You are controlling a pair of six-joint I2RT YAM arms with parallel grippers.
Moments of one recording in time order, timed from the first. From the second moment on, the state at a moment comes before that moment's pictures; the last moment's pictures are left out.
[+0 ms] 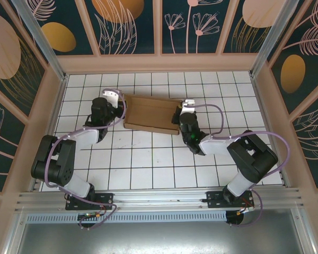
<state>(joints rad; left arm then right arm) -0.25 1.56 0.70 0.54 0.21 -0.09 0.73 1.61 0.65 0.75 0.55 0.28</state>
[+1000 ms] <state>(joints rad) -0.33 1.54 0.62 0.65 0.19 -0.09 0.77 1.22 0.49 0.65 0.39 0.24</state>
